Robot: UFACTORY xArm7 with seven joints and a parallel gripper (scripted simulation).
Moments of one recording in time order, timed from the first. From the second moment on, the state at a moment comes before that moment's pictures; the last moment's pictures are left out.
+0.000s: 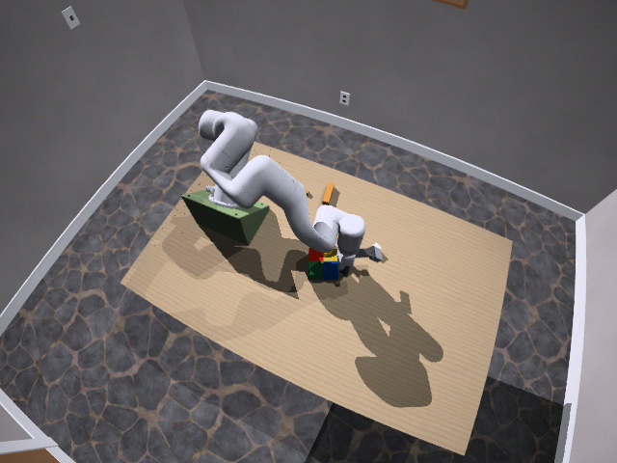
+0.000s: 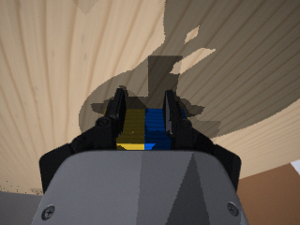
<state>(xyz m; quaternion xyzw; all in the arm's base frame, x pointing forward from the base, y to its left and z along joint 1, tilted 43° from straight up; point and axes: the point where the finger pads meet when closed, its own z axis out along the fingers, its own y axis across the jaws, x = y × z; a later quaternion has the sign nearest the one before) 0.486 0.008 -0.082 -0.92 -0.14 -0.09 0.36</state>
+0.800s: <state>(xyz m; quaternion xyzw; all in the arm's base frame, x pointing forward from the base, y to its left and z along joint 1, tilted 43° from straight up) 0.482 0.007 -0.083 -0.92 -0.14 -0.09 0.36</state>
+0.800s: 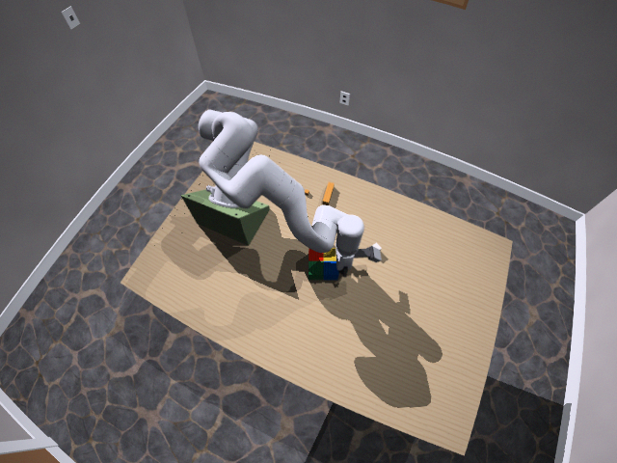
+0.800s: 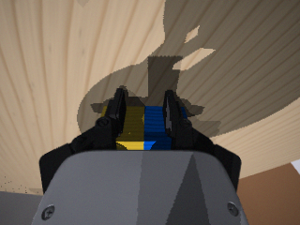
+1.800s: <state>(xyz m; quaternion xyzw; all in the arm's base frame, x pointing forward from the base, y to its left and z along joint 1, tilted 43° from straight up) 0.479 0.006 -0.084 -0.92 -0.14 -0.09 0.36</state>
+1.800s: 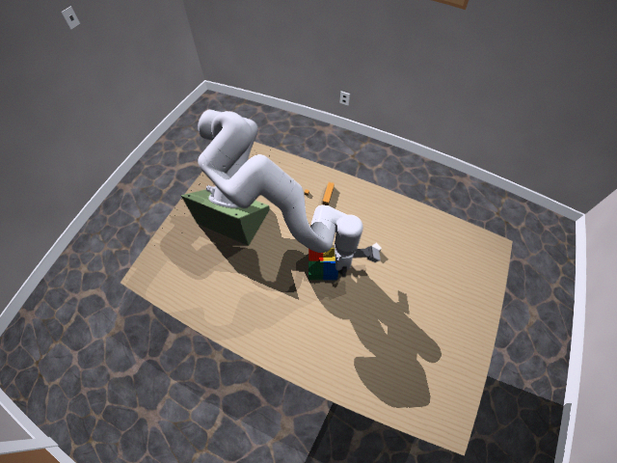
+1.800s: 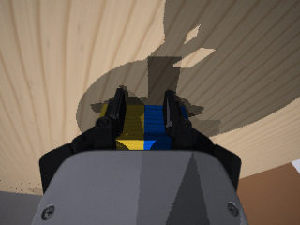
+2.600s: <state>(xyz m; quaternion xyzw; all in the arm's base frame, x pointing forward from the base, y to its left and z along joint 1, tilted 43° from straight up) 0.479 0.006 -0.084 -0.92 -0.14 -0.09 0.36</state>
